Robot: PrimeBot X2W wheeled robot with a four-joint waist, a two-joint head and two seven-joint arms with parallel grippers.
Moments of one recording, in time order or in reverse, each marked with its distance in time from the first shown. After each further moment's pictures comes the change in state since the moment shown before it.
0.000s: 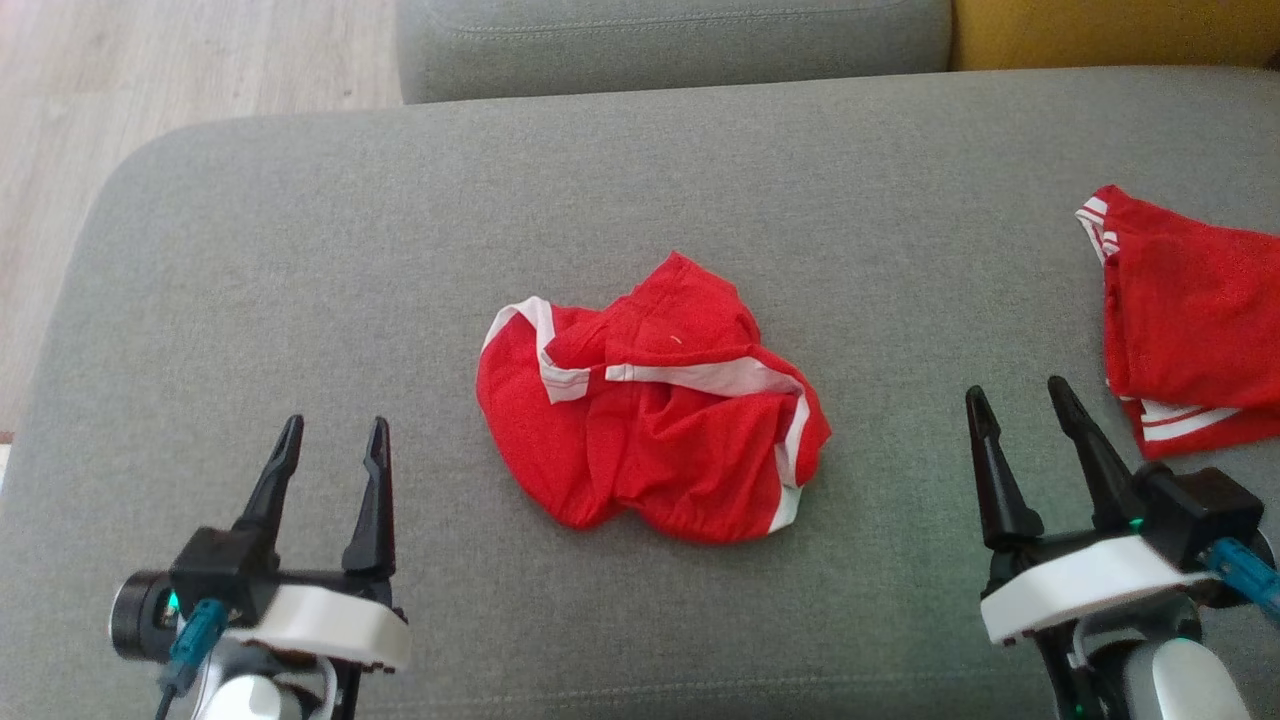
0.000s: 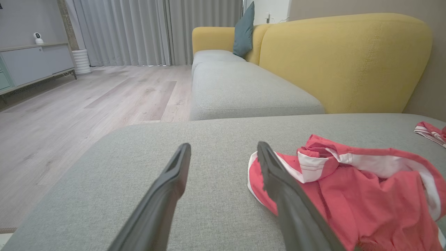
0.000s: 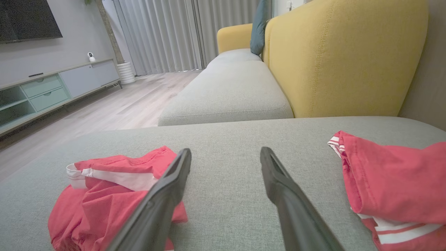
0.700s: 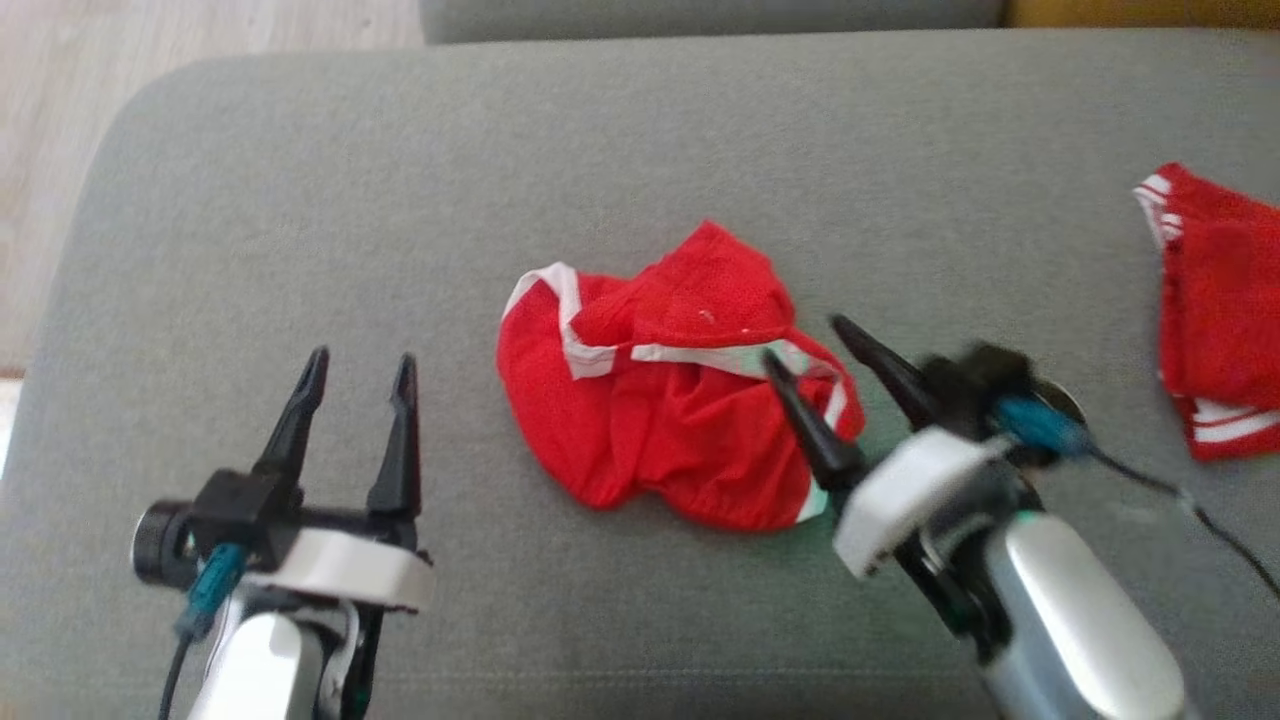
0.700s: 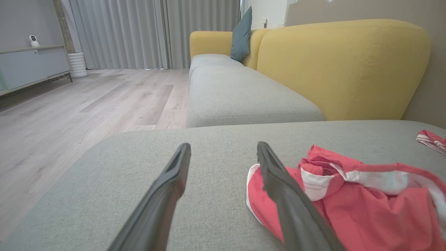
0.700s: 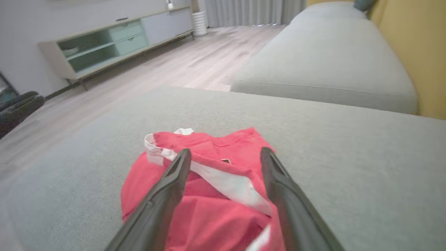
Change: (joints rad) left arm -0.082 -0.030 -0.006 0.001 0.027 -0.032 0.000; right arm -0.242 -0.071 0.311 0.134 0.086 0.000 0.146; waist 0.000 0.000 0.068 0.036
